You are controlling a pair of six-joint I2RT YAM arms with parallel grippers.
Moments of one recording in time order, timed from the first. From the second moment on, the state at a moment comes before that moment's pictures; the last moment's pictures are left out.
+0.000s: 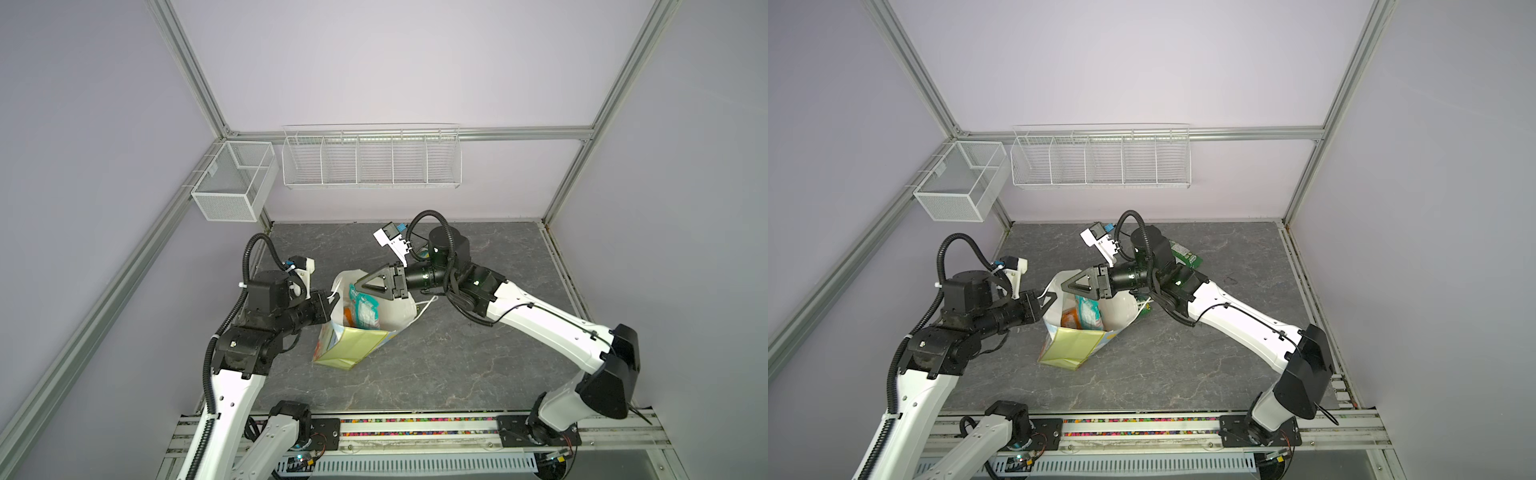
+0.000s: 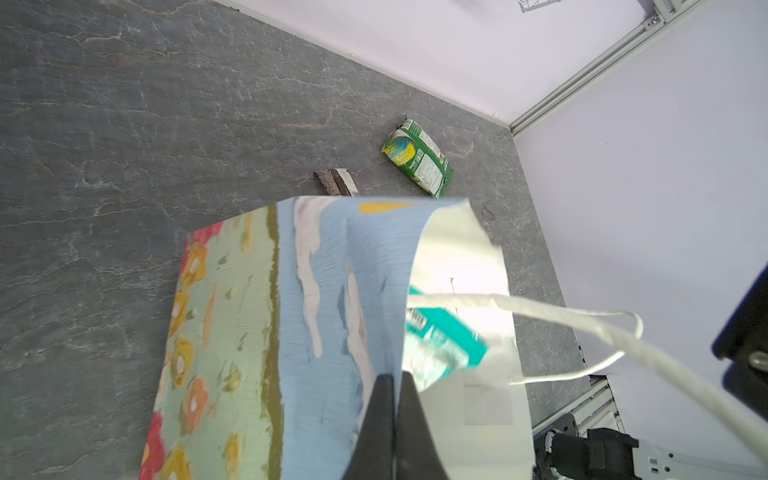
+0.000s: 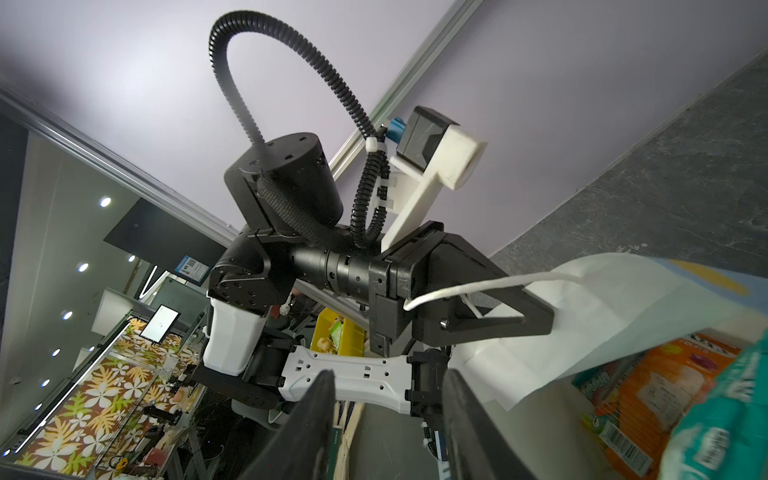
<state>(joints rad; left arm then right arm) -0.22 0.81 1.05 -0.84 0.40 -0.43 0.90 1.57 1.46 -0.02 -0.80 0.73</state>
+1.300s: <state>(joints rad) -0.22 0.79 1.04 -0.84 0.39 -0.45 0.80 1.20 1.27 -0.67 -0.24 0.56</state>
